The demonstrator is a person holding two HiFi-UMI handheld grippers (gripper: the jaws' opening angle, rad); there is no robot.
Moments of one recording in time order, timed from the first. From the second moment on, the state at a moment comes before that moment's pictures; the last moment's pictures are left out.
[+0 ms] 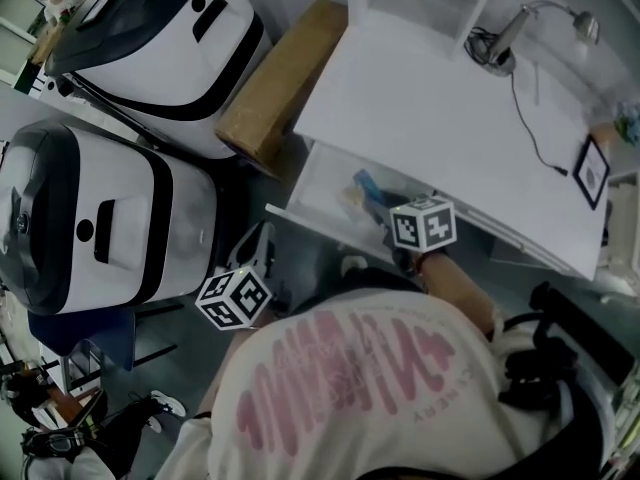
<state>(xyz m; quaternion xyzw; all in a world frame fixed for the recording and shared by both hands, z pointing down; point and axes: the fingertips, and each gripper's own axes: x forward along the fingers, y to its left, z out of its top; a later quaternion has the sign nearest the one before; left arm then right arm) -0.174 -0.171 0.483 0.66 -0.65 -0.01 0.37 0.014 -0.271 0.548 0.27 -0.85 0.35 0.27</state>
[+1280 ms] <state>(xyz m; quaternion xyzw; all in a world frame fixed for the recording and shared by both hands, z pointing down) -0.223 -0.145 0.503 0.59 -0.70 0.00 0.40 0.003 -0.266 0.658 0.19 -0.82 0.31 0.44</state>
